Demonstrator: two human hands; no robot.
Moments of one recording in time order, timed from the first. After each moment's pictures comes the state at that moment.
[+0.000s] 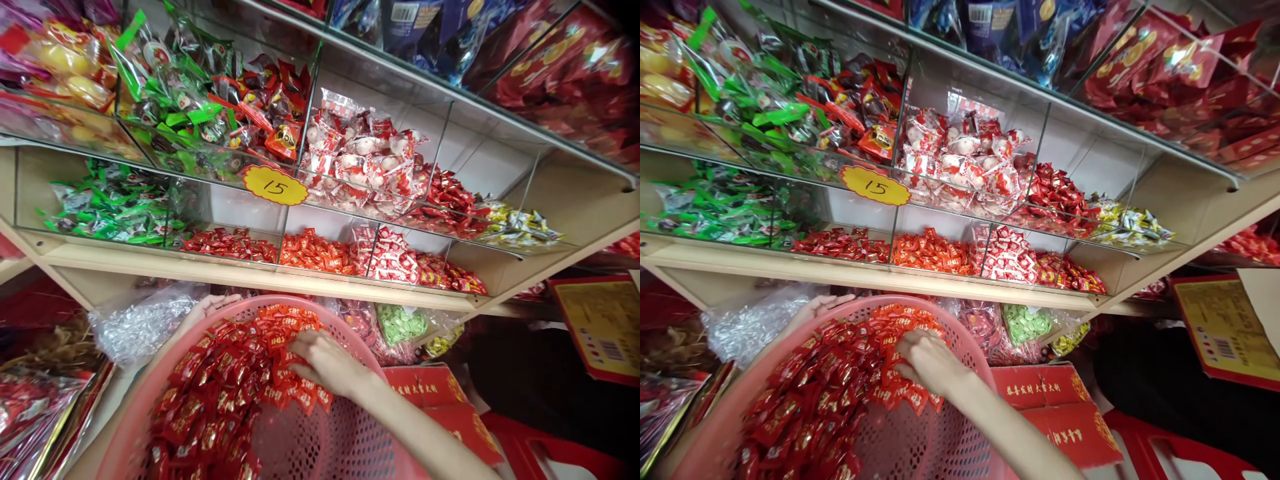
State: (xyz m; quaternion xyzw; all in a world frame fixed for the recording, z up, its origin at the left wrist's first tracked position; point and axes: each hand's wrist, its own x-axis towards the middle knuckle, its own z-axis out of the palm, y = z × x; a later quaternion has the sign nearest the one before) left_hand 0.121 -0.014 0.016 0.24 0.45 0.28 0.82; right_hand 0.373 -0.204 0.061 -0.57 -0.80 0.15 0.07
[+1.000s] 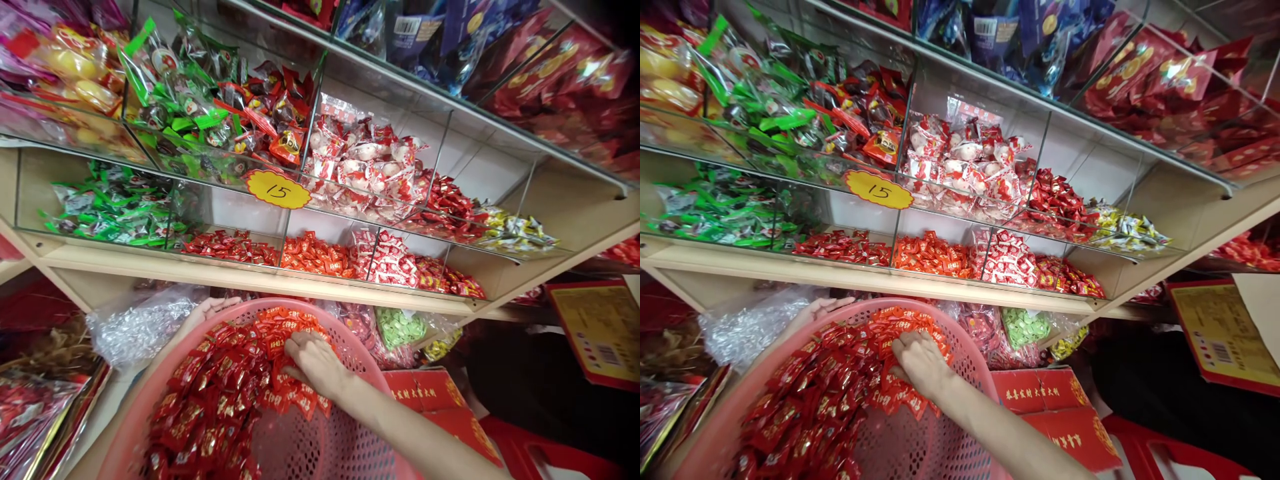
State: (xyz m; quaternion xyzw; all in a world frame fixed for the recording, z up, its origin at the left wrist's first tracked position) left_hand 0.122 -0.016 0.019 0.23 0.46 0.28 0.81; right_hand 0.355 -0.192 0.031 -0.60 -0.80 0.07 0.02
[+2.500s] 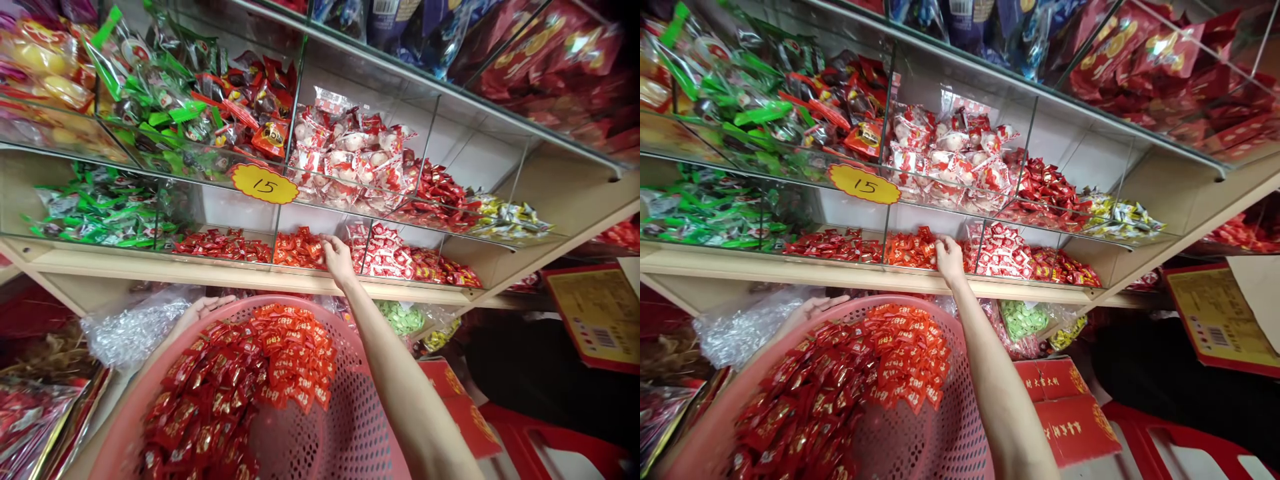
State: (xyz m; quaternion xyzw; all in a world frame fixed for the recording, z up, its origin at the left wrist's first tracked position) left_hand 0.117 -0.010 0.013 0.24 0.46 0.27 0.81; right_hand 0.449 -0.056 0.102 -0.68 -0.41 0.23 0.56
